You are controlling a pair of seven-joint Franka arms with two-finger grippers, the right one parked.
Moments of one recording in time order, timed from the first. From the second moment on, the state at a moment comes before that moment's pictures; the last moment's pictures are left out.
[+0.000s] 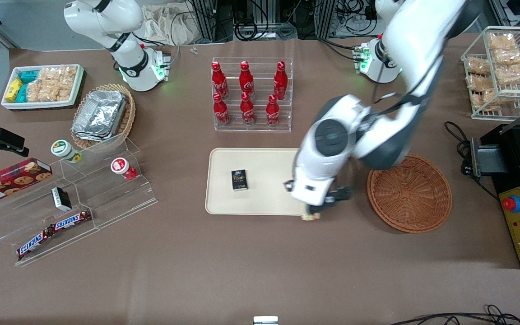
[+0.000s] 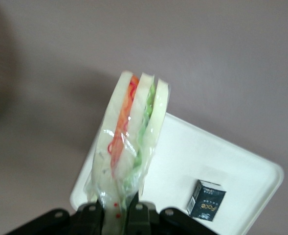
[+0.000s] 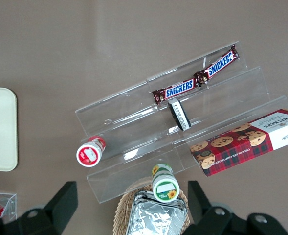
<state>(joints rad) -0.32 0.71 -0.45 -1.27 0.24 1.90 -1.13</state>
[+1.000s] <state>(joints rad) -0.35 0.82 -0.44 -1.34 0.25 1.89 -1.04</state>
